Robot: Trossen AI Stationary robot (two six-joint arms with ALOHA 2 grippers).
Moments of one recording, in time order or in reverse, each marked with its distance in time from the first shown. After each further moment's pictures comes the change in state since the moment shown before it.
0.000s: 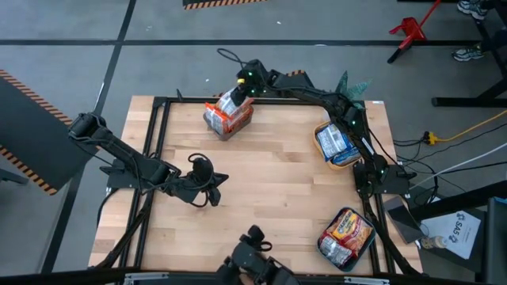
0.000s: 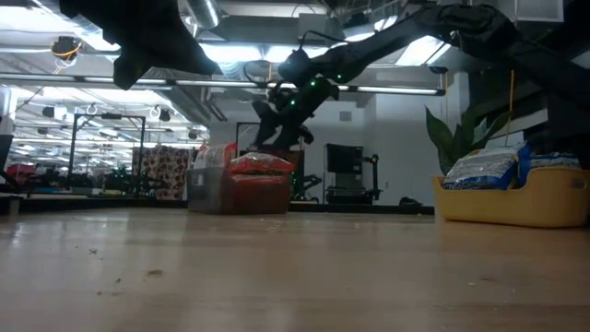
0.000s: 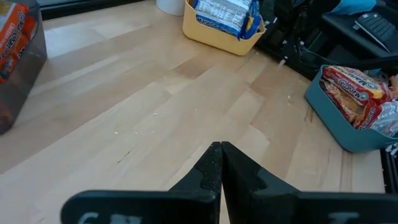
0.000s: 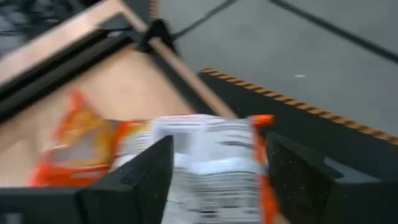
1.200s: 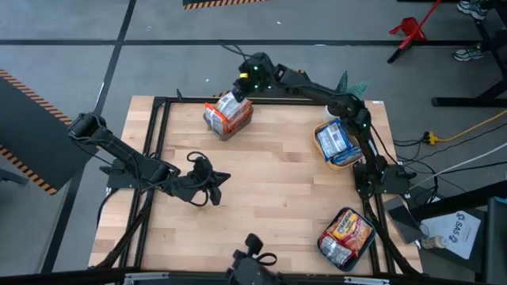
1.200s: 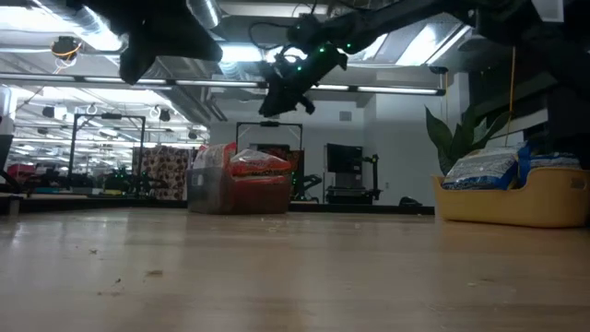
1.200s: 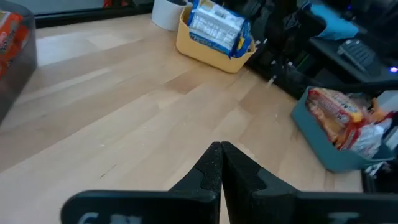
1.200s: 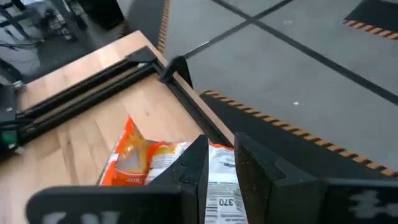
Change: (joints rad) left arm 0.000 0.000 0.001 0.080 -0.026 0.002; right arm 0.041 -0.134 -0.006 -0.037 0.013 -0.037
